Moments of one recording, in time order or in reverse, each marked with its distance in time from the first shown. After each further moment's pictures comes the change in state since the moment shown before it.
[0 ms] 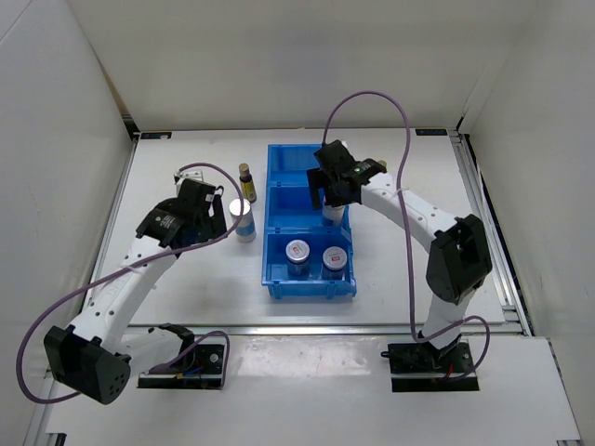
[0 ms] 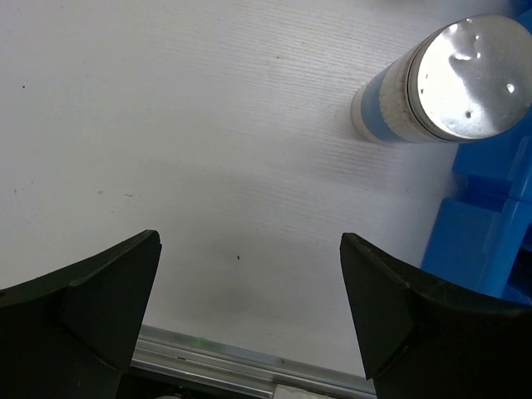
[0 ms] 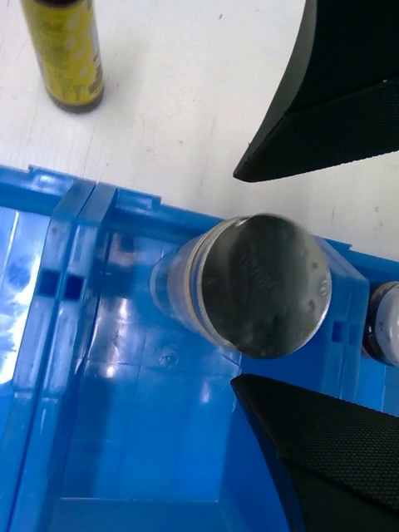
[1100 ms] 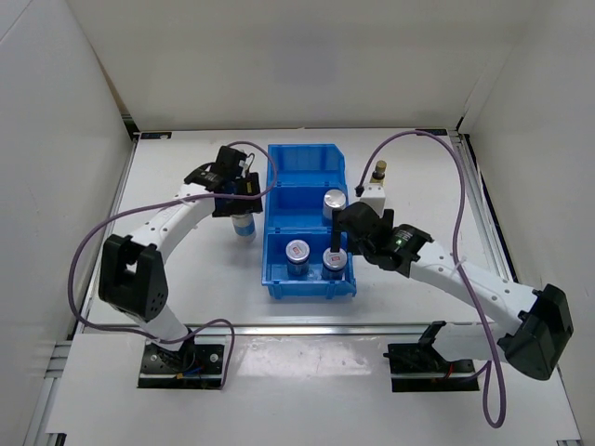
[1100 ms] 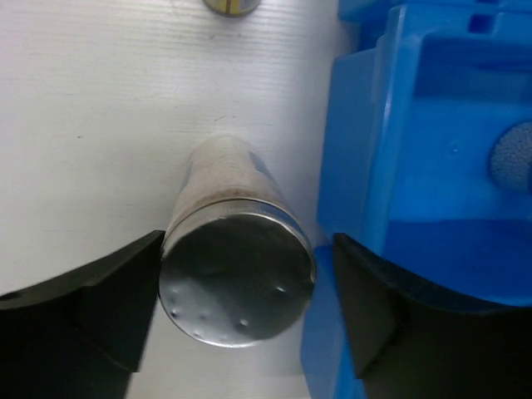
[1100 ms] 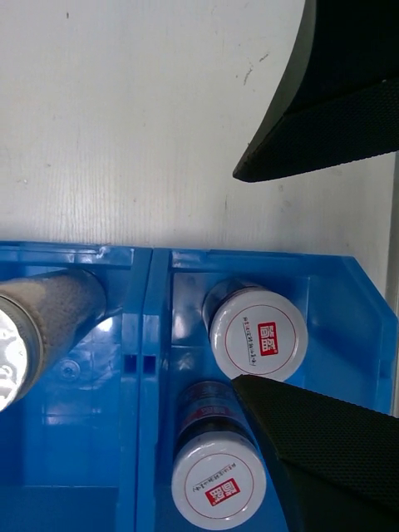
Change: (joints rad) left arm 0.010 0.502 0.238 0.209 0.323 0.014; right arm 0.223 -0.605 -0.594 0.095 0.246 0.325
